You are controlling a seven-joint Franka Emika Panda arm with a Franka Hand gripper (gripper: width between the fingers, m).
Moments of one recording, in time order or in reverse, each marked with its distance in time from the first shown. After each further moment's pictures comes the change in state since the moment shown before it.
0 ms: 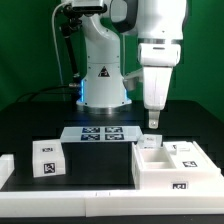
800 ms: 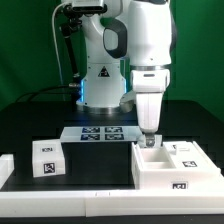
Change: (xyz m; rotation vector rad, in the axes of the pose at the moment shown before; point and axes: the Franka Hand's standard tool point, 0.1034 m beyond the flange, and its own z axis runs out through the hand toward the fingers) arm -0.006 -0.035 0.052 0.036 0.073 0.007
